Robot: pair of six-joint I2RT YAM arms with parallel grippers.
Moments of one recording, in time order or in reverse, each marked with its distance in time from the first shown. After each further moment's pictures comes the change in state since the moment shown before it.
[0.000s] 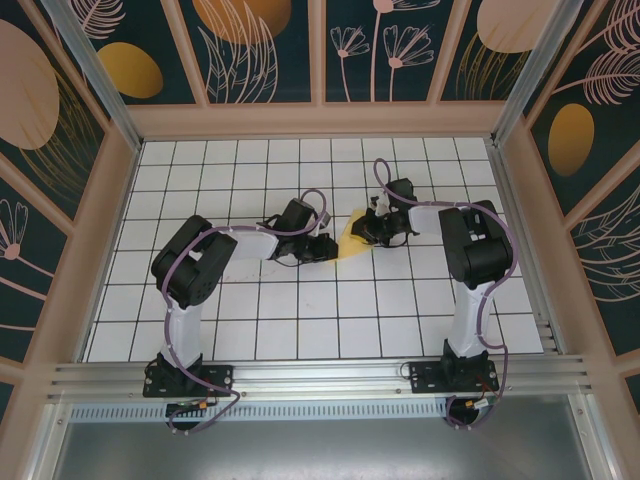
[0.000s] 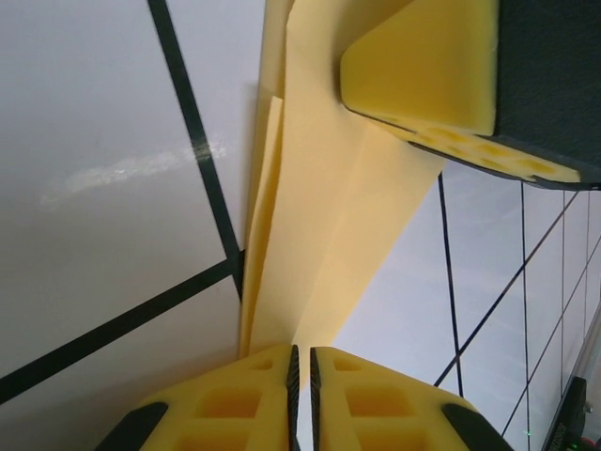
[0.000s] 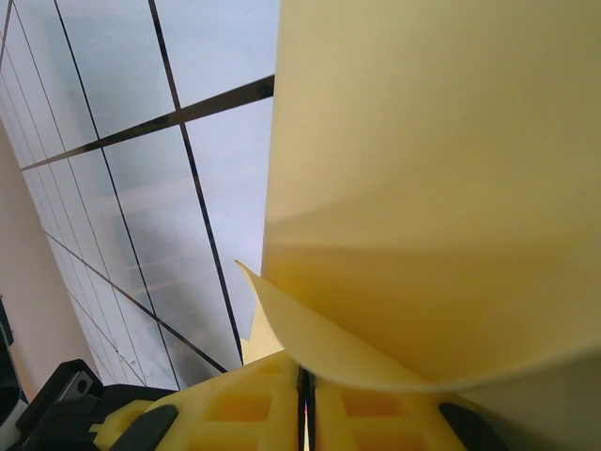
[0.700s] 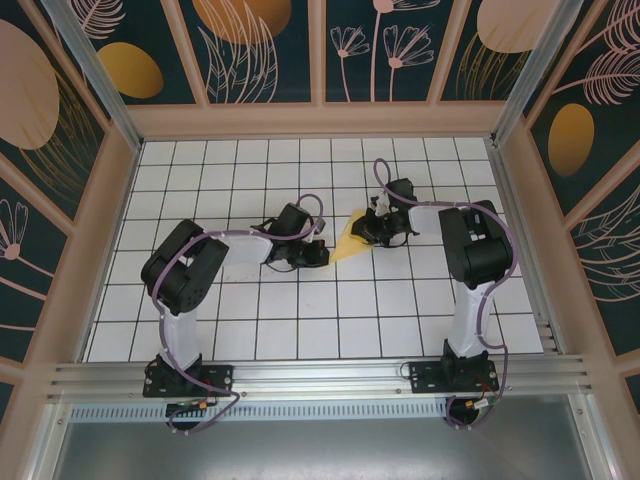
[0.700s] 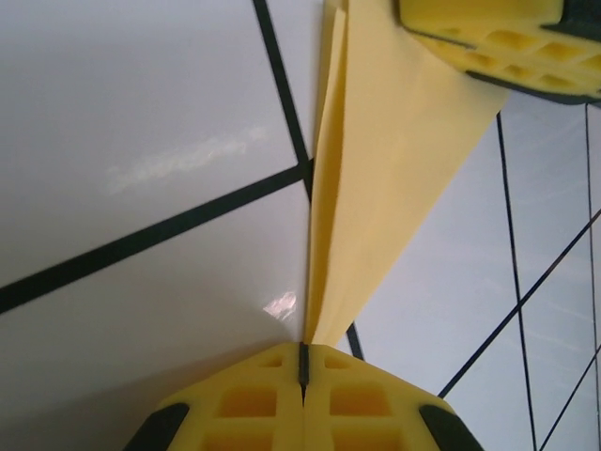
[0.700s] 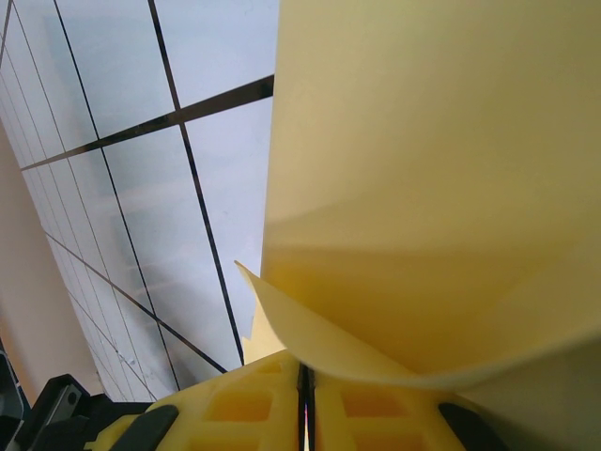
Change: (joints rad) left arm 0.000 -0.085 -0.070 -0.086 -0.076 0.104; right arm 0.000 0.000 0.000 -0.001 0.000 0.000
